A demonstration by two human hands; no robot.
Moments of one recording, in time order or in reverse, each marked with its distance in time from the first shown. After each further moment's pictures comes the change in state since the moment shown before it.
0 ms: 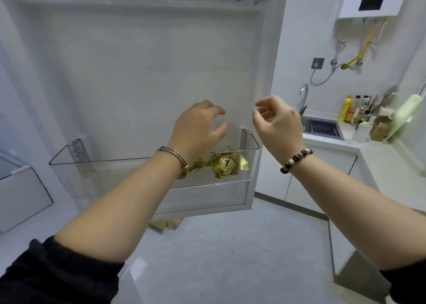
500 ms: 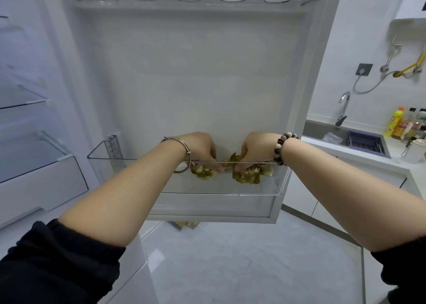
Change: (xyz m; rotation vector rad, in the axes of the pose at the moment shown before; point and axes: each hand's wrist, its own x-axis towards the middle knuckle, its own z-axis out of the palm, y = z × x) left_hand -0.001 -0.051 -0.017 0.153 -0.871 -0.429; right_hand 0.032 -0.014 0.079 -0.596 -1.259 0.042
